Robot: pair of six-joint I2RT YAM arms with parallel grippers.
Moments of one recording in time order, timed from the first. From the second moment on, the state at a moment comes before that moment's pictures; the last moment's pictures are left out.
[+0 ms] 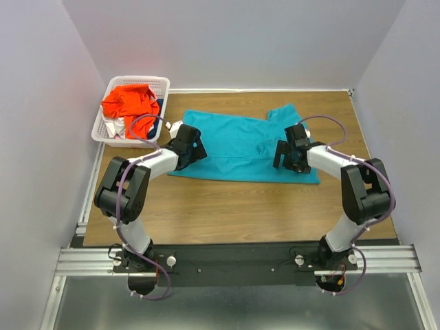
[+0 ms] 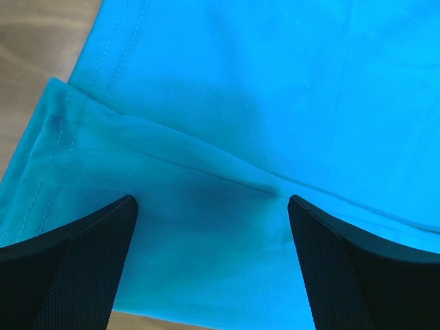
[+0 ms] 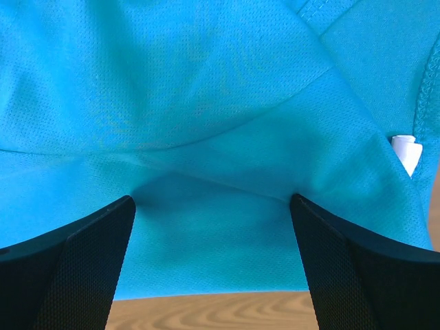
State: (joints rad) left arm -0.39 1.77 1.02 -0.13 -0.25 -0.70; right arm 0.28 1.73 1.01 -0.37 0.19 0.45
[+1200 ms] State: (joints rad) left arm -0.54 1.35 0.92 -0.46 -0.40 -0.92; right arm 0.28 1.19 0.81 -0.45 0.09 0.52
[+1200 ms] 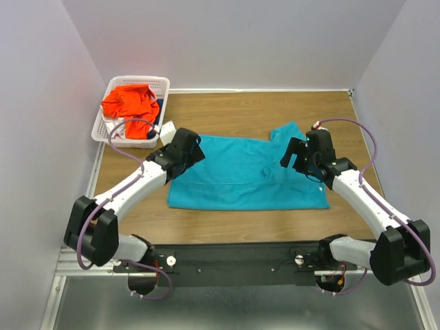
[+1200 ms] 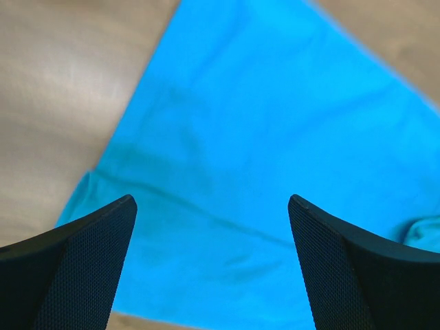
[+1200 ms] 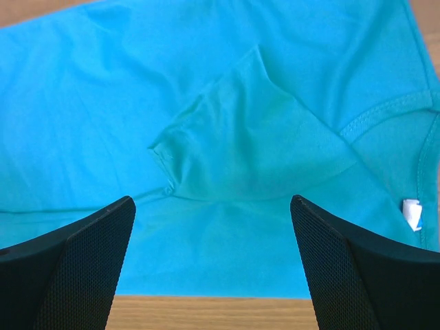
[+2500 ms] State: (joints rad) left arm -0.27 2.27 1.79 -0.50 -0.39 -0.61; right arm 0.28 1.35 0.88 -0.46 0.17 0.46
